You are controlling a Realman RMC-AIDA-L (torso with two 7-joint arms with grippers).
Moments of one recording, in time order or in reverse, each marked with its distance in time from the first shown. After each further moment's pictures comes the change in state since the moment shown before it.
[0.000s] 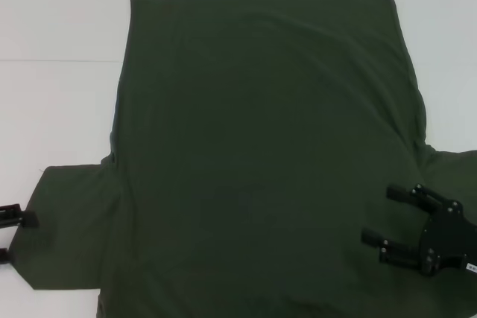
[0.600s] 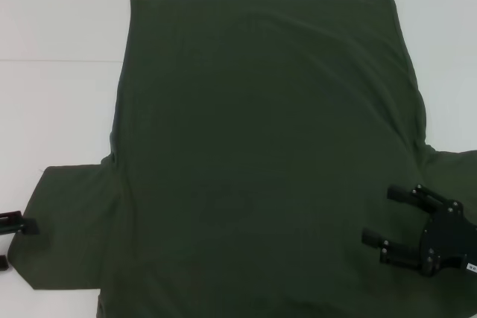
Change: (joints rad) left arm -0.006 0.002 0.002 -0.030 0.039 -0.046 -0.004; right arm -0.001 -0.001 -0.003 -0.003 0.000 0.002 0.000
